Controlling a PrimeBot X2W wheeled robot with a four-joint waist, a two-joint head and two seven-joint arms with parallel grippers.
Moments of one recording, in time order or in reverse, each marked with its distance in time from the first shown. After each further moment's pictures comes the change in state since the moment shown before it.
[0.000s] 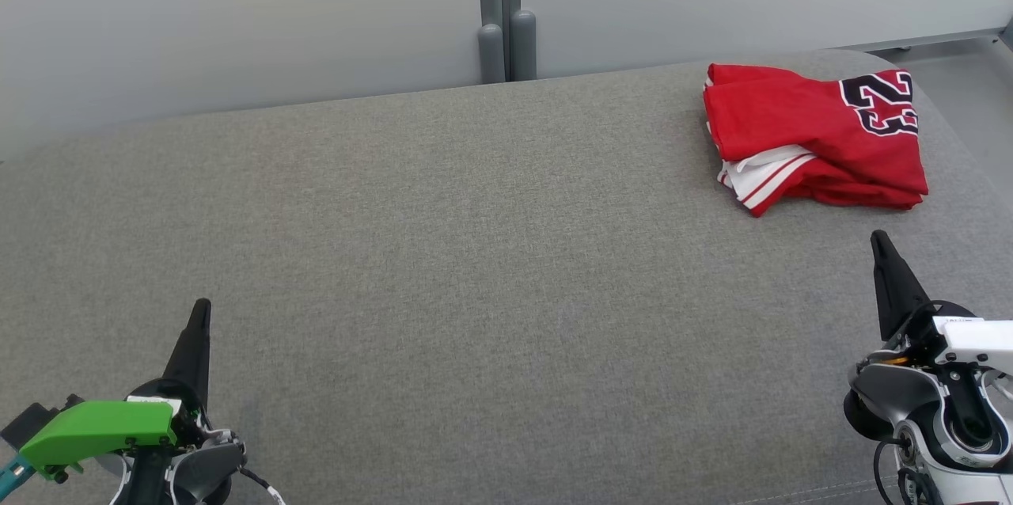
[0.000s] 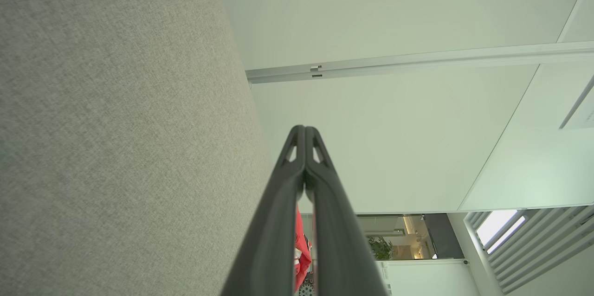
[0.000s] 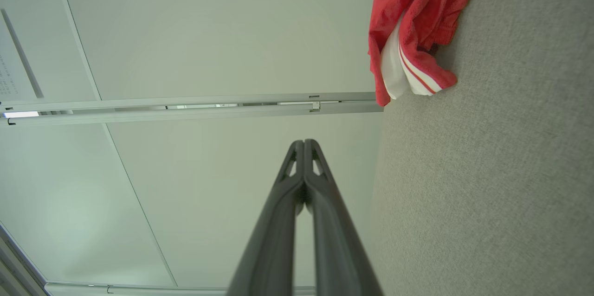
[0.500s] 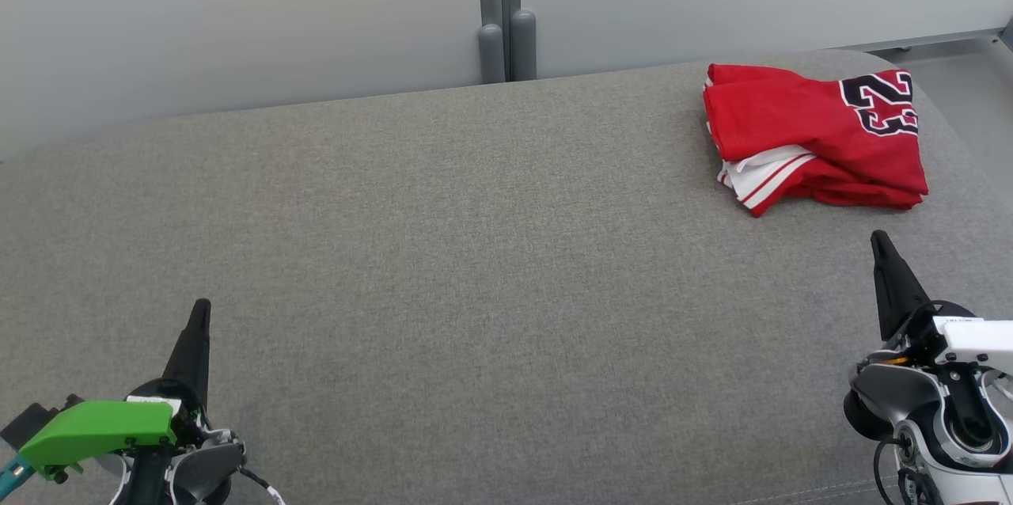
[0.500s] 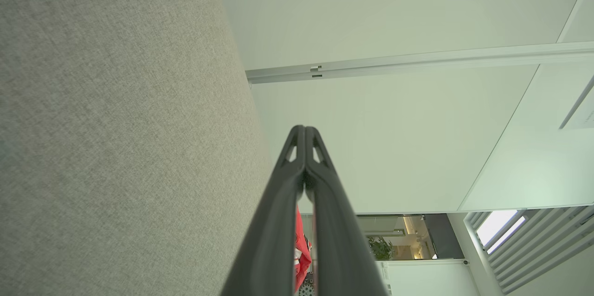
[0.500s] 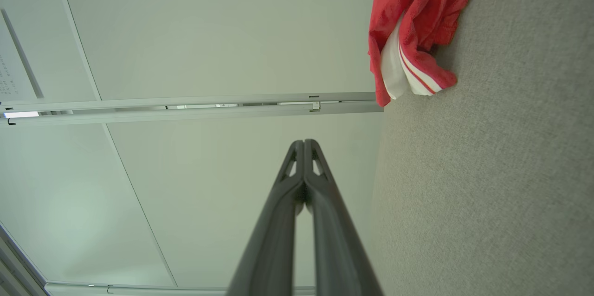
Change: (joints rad) left arm 0.000 0.000 0.001 0.000 0.000 0.000 0.000; right arm 0.000 0.000 0.000 0.000 0.000 0.000 0.000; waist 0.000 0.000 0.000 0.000
